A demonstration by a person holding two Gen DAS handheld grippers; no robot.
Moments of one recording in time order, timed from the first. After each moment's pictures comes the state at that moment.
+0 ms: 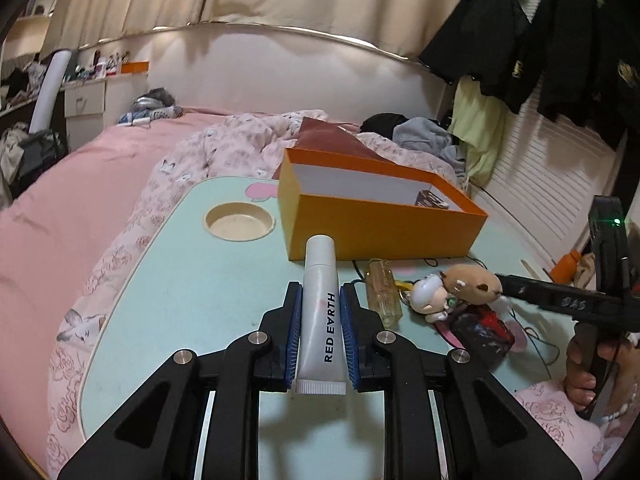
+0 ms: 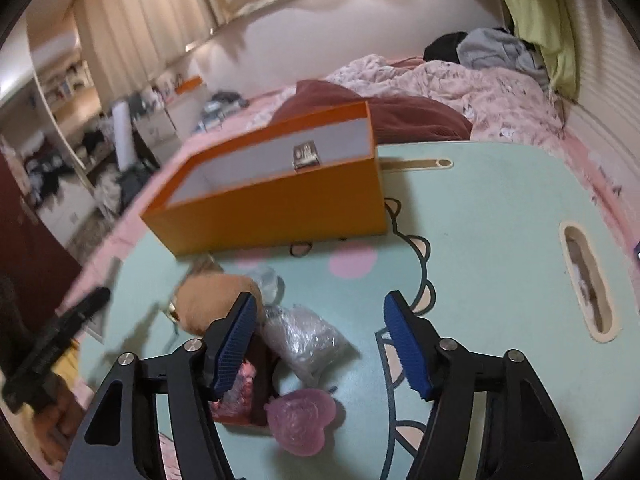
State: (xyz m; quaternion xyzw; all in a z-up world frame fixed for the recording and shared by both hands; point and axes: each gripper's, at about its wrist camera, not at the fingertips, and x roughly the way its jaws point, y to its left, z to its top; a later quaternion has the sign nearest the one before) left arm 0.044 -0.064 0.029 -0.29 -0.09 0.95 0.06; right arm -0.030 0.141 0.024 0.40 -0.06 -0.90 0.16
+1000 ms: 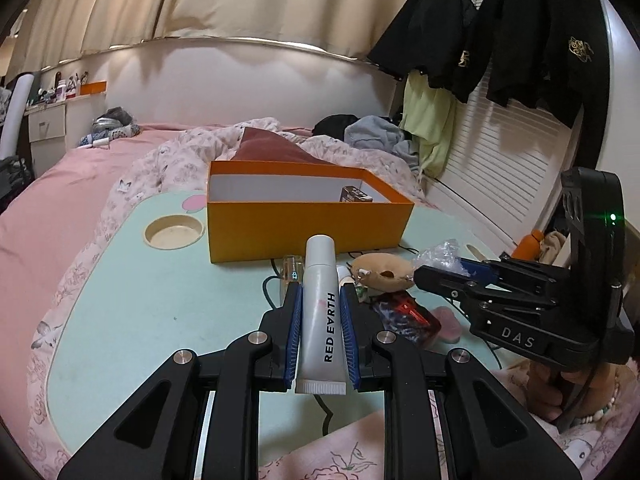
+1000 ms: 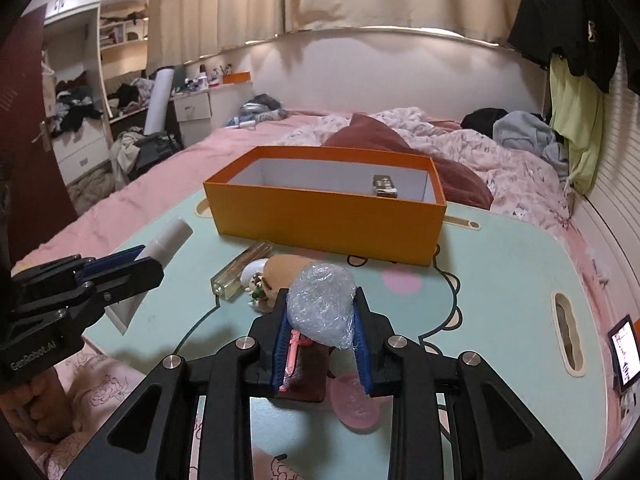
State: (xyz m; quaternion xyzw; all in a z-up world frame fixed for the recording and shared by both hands) left arm 0.068 -0.015 0.048 -0.27 -0.08 0.95 0.13; right arm 0.024 0.097 0.048 0.31 0.06 -0.93 0.20
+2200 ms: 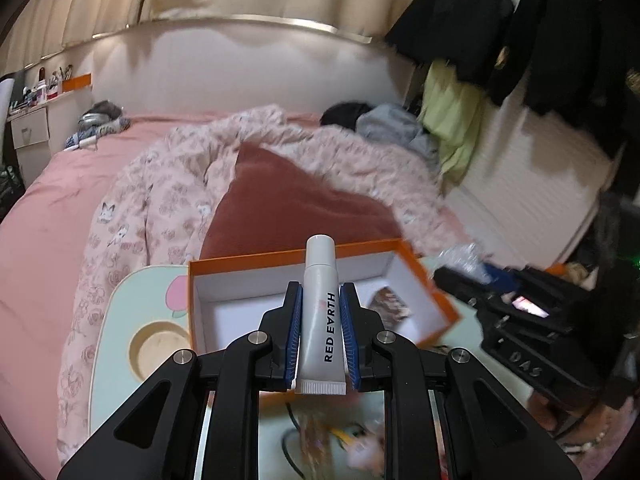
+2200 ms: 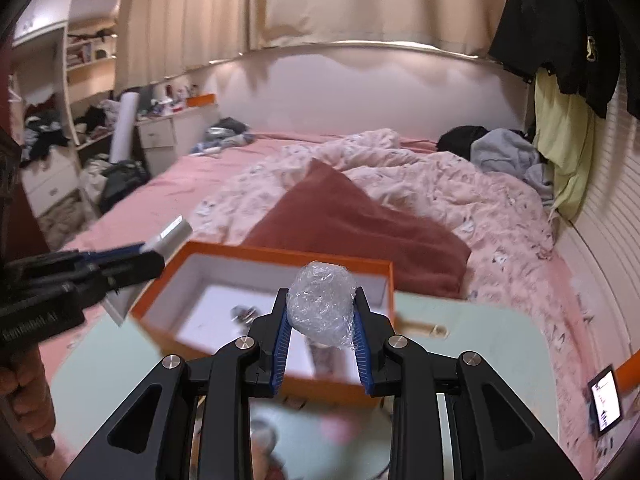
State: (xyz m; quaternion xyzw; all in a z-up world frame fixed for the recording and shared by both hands) left arm -0.105 -0.014 0.107 -0.34 -0.06 0.93 0.11; right arm -0.104 0.096 0.114 0.30 0.05 -0.94 0.15
